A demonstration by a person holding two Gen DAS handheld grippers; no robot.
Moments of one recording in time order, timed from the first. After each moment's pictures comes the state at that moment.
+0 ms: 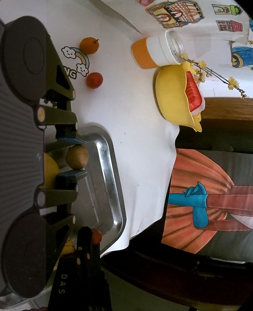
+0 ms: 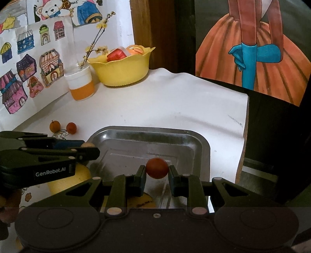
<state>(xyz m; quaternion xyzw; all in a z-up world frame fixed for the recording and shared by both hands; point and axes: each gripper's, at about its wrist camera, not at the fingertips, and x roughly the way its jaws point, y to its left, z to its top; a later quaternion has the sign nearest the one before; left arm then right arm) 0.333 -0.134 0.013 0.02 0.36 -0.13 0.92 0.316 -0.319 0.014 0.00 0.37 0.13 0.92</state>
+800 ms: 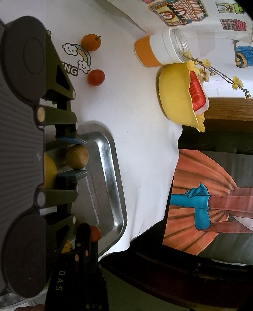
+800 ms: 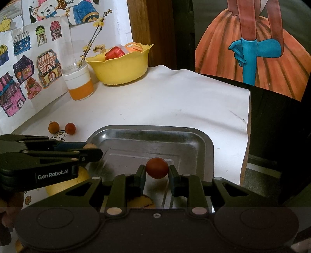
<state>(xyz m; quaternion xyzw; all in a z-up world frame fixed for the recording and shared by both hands) 0.340 -0.136 0.010 0.01 0.37 -0.13 0.92 0.321 -0.319 0.010 0.01 0.37 0.13 0.92</state>
